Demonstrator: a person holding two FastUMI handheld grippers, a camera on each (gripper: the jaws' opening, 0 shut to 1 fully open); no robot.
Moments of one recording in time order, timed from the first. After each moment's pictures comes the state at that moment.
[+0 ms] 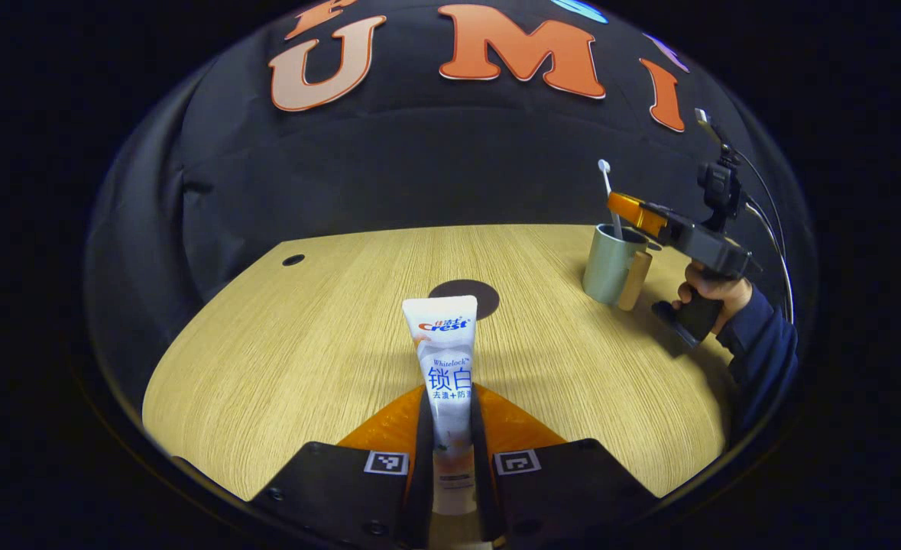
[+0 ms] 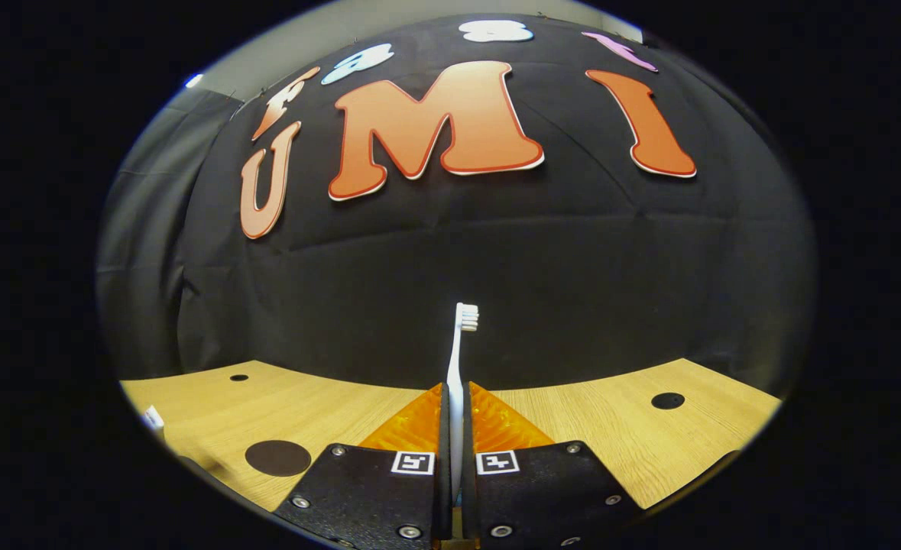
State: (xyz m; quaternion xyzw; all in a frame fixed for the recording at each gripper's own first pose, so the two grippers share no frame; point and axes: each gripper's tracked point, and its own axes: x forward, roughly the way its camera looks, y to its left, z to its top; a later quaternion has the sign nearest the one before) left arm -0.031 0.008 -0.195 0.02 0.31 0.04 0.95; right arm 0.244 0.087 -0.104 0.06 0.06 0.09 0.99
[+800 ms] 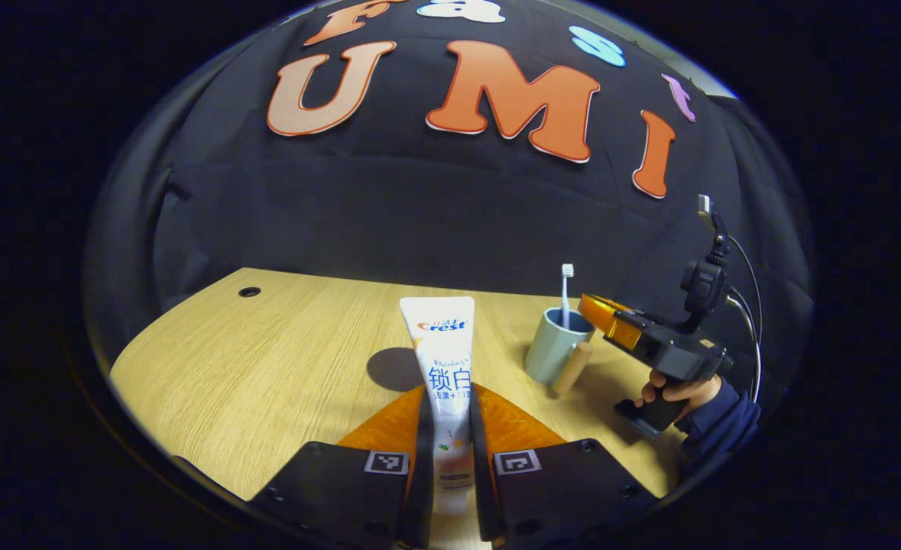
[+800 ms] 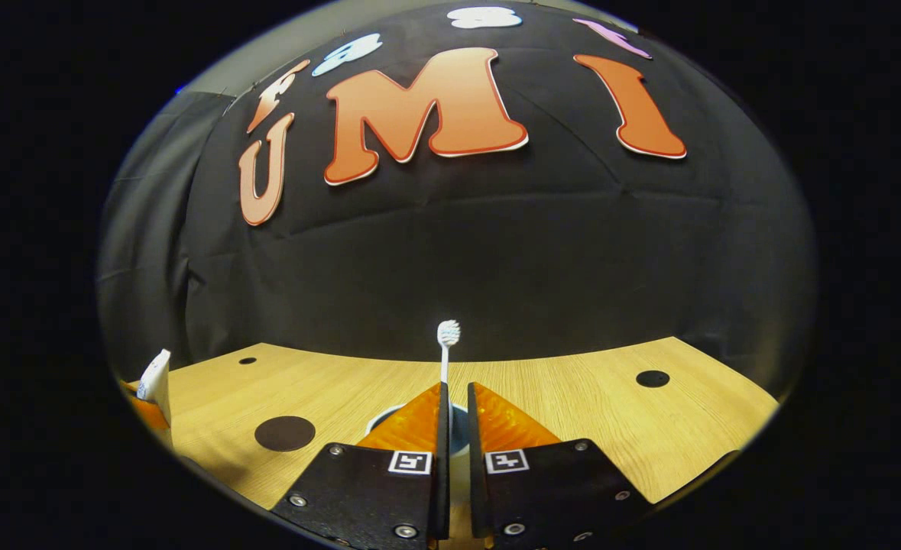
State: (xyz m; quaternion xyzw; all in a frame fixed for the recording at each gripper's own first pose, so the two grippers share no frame) left arm 0.050 -0.039 -0.143 -0.06 0.19 -0.02 0.98; right arm 0.207 0.059 -0.104 0.08 0.11 0.10 0.99
